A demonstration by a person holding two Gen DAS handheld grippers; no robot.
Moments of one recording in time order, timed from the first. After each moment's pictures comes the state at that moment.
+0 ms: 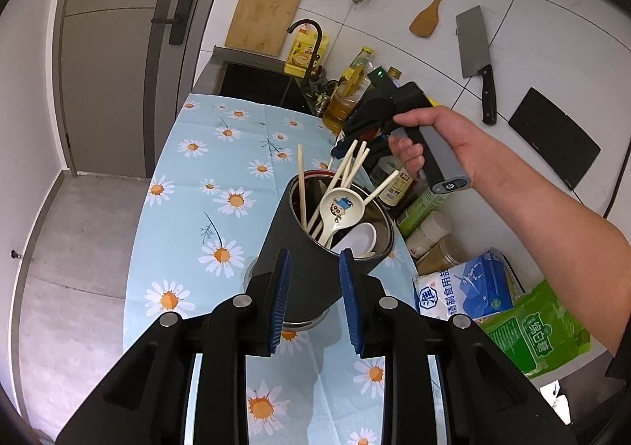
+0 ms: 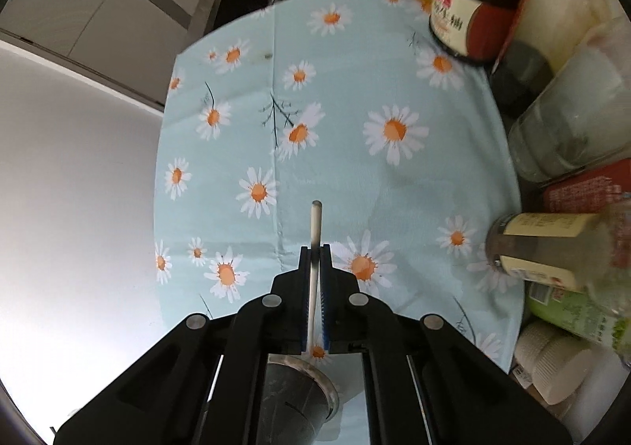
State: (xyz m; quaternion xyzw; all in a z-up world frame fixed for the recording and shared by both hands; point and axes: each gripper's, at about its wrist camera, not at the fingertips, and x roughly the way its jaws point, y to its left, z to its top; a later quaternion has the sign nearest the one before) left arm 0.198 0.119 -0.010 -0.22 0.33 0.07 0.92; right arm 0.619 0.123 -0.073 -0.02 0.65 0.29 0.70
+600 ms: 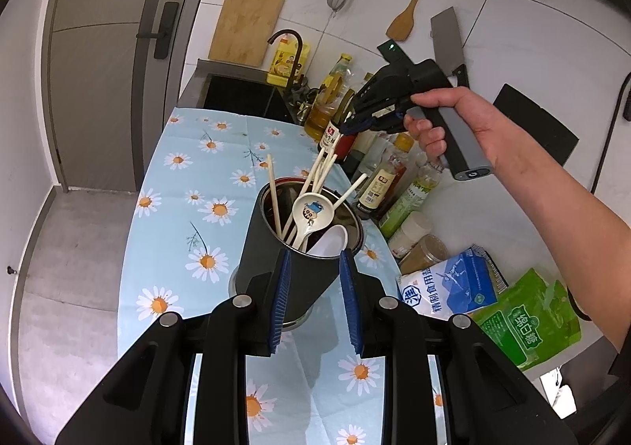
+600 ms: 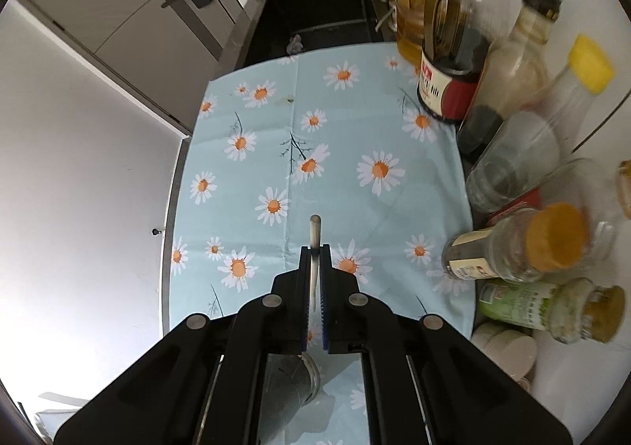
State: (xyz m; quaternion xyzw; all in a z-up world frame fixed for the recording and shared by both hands) left arm 0.190 0.101 0.005 -0.21 0.31 0.05 0.93; right arm 0.599 0.094 0.008 -0.05 0.58 0.32 0.75
